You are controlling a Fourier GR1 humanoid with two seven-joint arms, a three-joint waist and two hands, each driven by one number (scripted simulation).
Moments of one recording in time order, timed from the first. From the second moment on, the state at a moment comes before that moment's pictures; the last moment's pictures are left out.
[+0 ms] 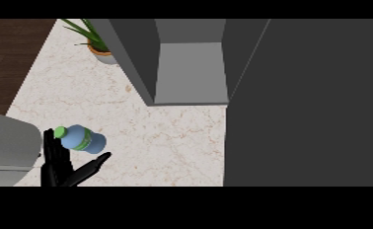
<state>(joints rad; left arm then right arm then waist) 0.04 0.03 0.32 -1.00 0.27 0.13 -0.66 0.92 -0.11 0.19 -2.48 -0.13 0.32 -0.15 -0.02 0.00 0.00</state>
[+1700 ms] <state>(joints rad) -0.21 0.02 0.17 -0.62 0.26 -0.22 -0.88 0.97 -0.11 0.17 -2.46 -0.11 0.37 -0.23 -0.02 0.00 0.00</state>
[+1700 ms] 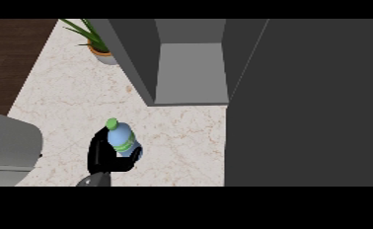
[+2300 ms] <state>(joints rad) -0.24 0.00 -0.17 -0.91 0.46 0.00 -0.63 0.99 -0.09 0.19 -2.47 -0.11 0.36 -0.22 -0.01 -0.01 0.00</state>
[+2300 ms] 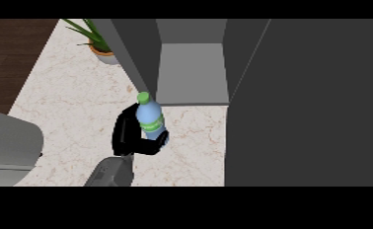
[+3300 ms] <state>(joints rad) -0.72 0.00 -0.40 -0.88 0.49 0.56 -0.35 0.96 -0.09 0.11 -2.45 -0.14 0.40 -0.24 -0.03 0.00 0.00</state>
